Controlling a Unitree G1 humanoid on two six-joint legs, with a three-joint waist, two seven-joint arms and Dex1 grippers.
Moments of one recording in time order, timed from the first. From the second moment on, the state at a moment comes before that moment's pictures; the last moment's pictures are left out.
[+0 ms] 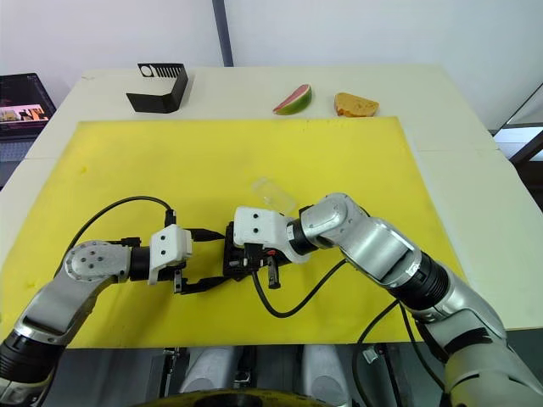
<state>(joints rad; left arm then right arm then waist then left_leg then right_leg) -0.10 0.74 -0.14 -0.35 -0.23 0.26 -1.02 -0.74 -0.63 0.59 -0.48 0.29 0.92 1.01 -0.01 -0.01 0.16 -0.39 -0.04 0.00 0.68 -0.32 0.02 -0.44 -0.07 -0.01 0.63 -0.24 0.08</state>
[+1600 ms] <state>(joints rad) -0.12 0.73 -0.15 -0.34 -0.23 0.27 -1.00 -0.74 -0.61 0.55 -0.48 0.28 0.99 0.99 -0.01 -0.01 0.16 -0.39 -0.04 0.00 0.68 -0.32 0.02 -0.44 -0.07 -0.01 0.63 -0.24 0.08</state>
